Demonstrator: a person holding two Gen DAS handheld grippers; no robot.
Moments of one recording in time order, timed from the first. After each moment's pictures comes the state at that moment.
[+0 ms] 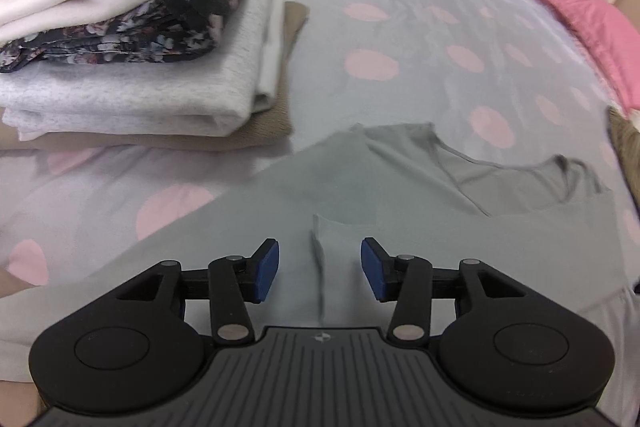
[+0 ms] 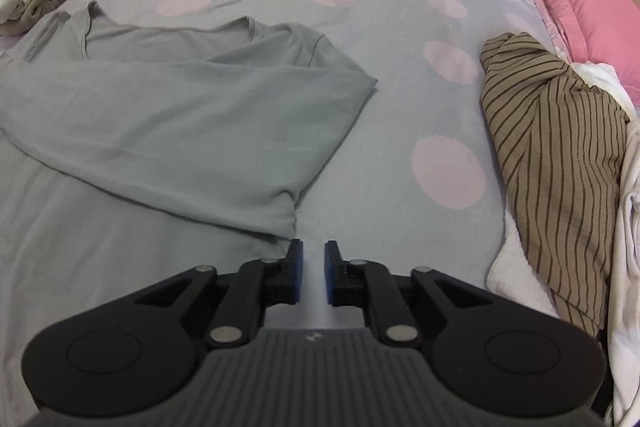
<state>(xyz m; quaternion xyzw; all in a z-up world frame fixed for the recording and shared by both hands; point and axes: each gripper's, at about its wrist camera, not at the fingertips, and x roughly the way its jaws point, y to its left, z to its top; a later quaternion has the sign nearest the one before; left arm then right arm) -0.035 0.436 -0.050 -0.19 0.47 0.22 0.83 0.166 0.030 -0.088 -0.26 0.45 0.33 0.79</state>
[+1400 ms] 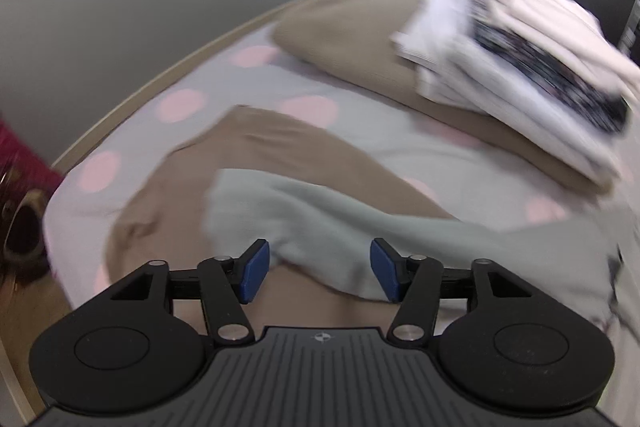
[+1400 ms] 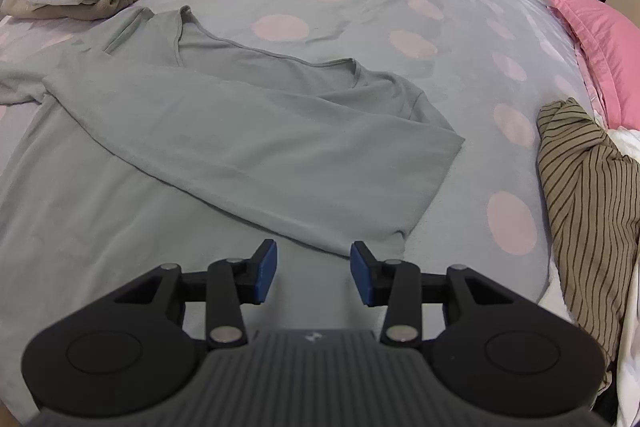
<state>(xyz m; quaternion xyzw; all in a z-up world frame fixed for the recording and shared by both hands) -0.297 0.569 -0.012 -0.27 0.37 0.51 0.72 0.103 0.076 -0.067 -0.28 0.42 0.39 0.77</state>
